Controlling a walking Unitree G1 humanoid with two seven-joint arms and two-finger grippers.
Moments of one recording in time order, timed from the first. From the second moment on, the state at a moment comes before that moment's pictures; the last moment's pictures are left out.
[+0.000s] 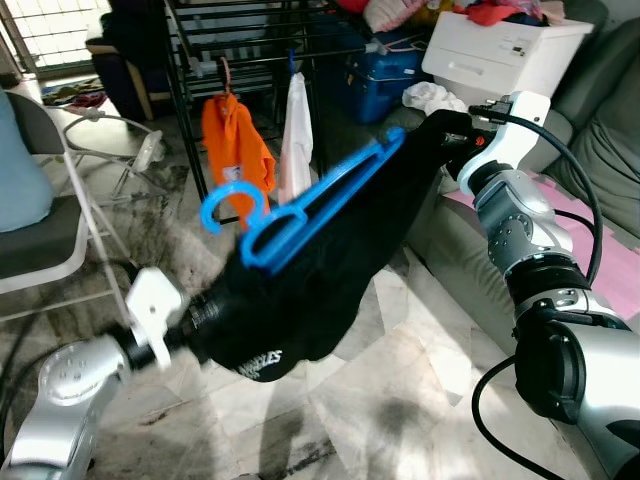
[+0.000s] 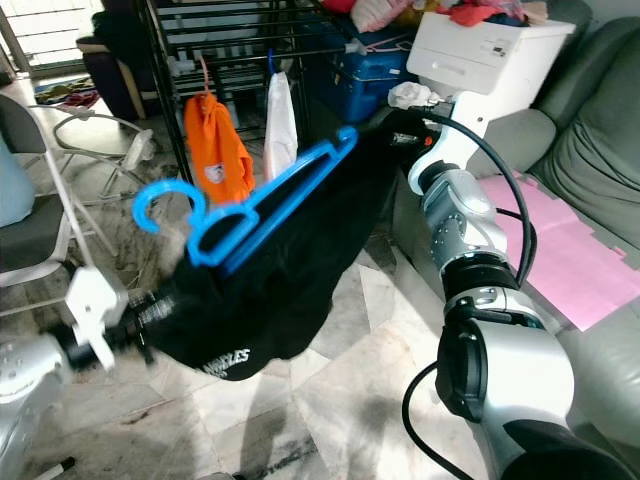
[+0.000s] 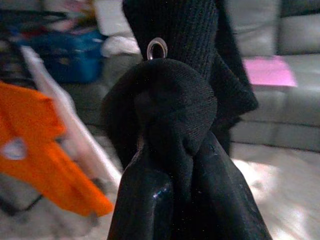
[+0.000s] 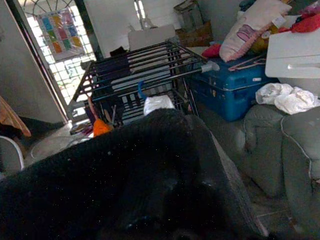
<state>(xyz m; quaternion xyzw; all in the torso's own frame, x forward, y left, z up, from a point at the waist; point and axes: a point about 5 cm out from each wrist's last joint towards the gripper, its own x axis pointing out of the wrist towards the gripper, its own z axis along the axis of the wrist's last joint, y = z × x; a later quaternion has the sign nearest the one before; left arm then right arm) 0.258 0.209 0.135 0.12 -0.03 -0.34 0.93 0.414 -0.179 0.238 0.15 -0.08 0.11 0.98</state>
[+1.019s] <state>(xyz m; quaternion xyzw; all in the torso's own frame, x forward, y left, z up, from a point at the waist) 0.273 0.226 0.104 0.23 0.04 -0.29 0.93 0.414 -0.156 0.232 0.13 -0.06 0.15 0.98</state>
